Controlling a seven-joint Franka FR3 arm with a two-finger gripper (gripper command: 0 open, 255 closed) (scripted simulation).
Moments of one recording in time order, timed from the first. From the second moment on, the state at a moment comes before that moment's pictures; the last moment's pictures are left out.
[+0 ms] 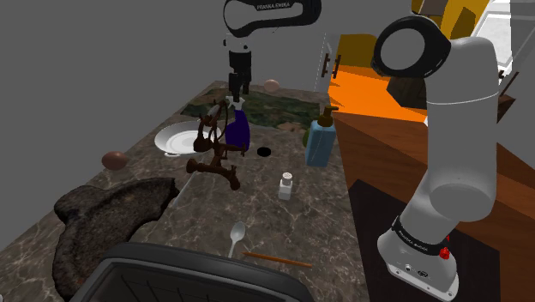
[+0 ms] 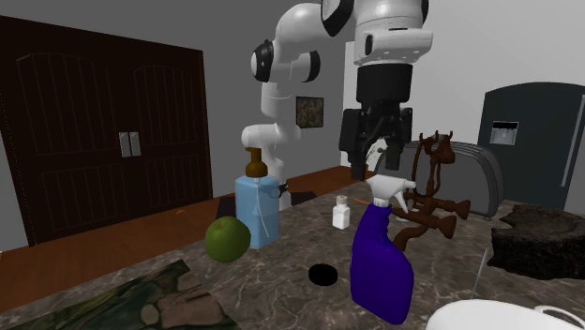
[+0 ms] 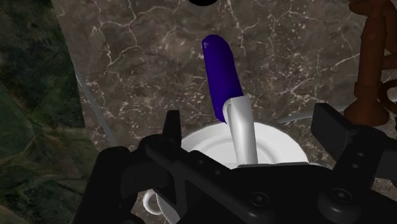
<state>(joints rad) 0.07 0.45 0.06 -1.27 -0.01 1.69 -0.33</state>
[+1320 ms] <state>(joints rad) 0.07 0.45 0.06 -1.34 -0.01 1.76 -0.33</state>
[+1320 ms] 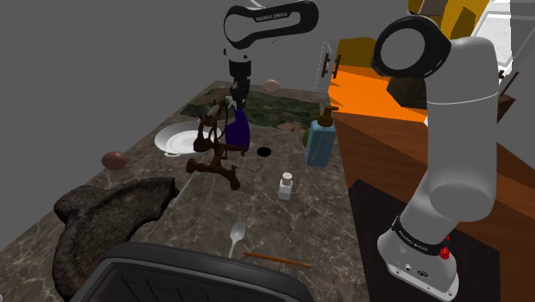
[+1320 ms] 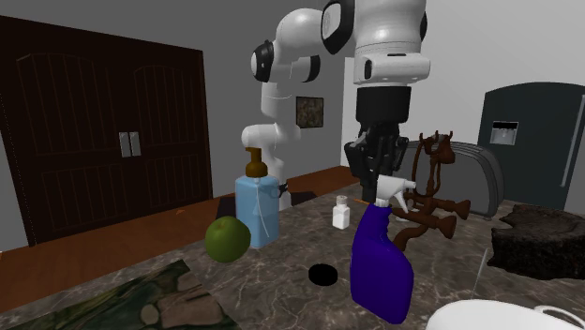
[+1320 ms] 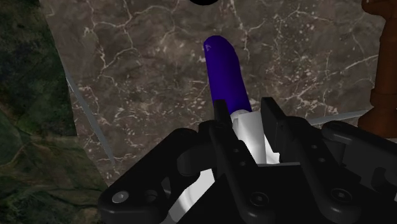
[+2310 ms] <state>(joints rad) 0.07 0.47 0.06 -1.15 -0.01 1.59 -0.33</state>
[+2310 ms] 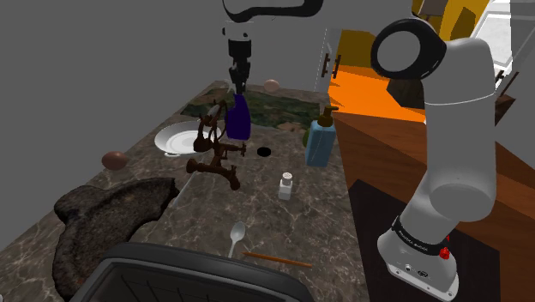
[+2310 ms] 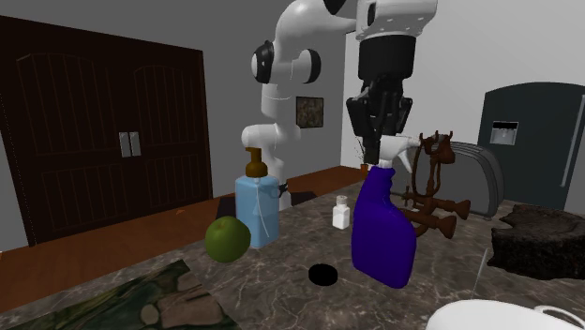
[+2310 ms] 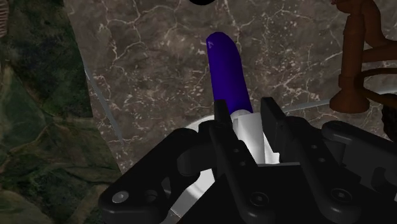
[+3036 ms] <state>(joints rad) 0.14 0.25 0.09 -1.30 0.00 1.52 -0.23</state>
